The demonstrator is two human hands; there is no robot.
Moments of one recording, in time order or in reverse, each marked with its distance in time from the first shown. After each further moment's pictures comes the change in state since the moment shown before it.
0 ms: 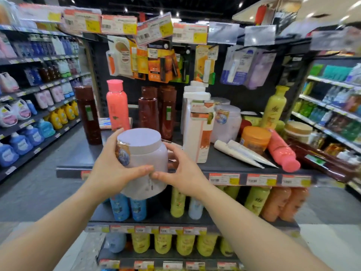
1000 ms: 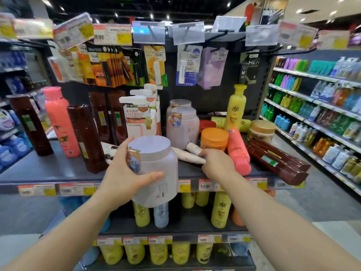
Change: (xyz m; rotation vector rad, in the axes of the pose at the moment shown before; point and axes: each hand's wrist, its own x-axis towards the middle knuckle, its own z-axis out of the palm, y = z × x) left_hand -0.003 0.060 0.165 -0.020 -0.106 -0.041; right_hand -0.020 0.091 -0.216 -0.950 0.186 0.354
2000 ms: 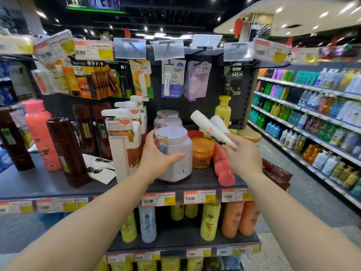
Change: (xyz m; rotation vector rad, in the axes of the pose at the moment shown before) left_hand 0.087 0.018 0.108 -0.057 0.004 0.012; right_hand -0.020 0.066 -0.071 0.469 0.511 0.086
